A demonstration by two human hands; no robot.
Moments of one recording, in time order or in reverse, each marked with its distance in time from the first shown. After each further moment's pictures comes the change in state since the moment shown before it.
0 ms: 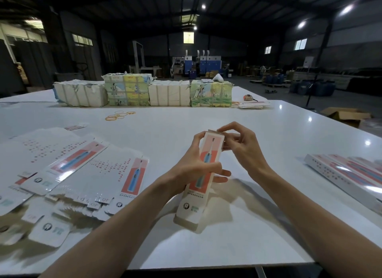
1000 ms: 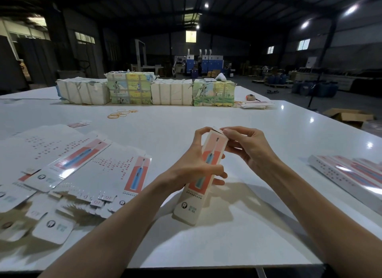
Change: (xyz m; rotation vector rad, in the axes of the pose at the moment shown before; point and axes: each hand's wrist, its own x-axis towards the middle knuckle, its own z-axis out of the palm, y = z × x) left_hand -0.003 0.000 -0.010 0.069 -0.007 0.077; right_hand 0.005 -0.014 -0.007 0.466 -0.033 0.340
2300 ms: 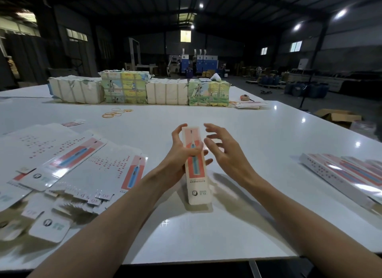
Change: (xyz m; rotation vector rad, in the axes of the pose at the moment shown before) left_hand 0.005 0.000 -0.012 -0.499 0.270 -0.092; right_hand -0.015 0.028 0.030 -0.638 -0.095 -0.426
